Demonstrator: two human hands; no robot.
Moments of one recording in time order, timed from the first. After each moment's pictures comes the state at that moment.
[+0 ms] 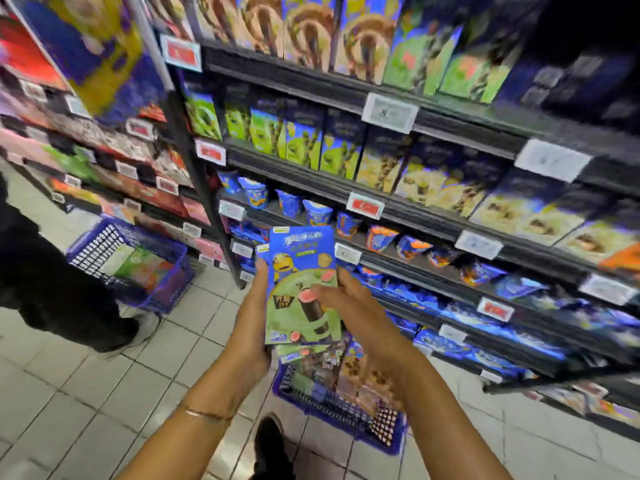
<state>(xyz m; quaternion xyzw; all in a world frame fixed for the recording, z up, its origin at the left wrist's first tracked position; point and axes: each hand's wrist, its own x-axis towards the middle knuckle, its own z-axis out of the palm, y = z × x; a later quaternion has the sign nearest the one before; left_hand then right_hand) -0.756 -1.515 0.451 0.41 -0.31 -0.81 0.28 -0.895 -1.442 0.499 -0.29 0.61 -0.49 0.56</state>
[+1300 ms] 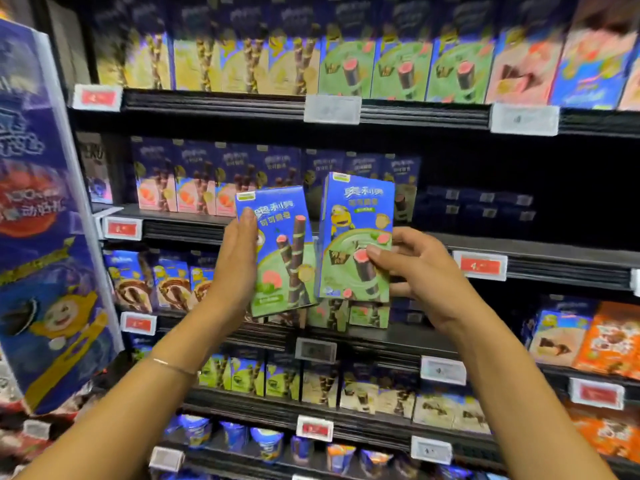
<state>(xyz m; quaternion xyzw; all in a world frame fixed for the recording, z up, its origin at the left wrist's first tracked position) -0.901 -1.692 0.769 0.20 -0.61 -0.57 0.51 -1.052 -1.496 0.808 -0.41 0.61 -0.65 0.19</state>
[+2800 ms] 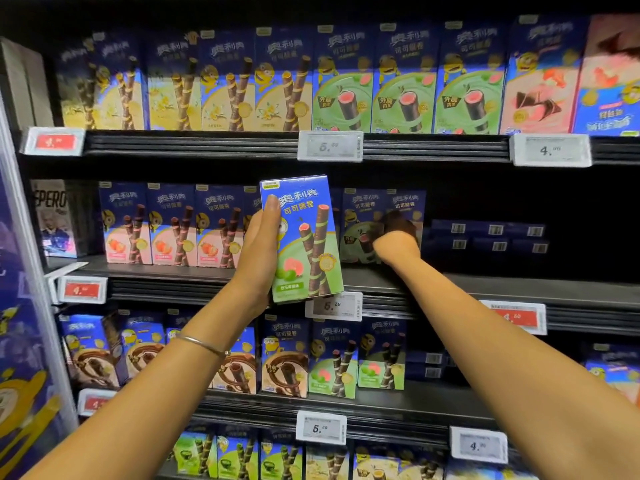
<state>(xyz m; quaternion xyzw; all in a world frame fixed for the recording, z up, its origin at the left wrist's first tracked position) -0.981 -1.743 0.838 0.12 -0.59 -0.67 0.44 -1.210 -1.676 0.855 -0.26 0.88 -0.37 -0.09</state>
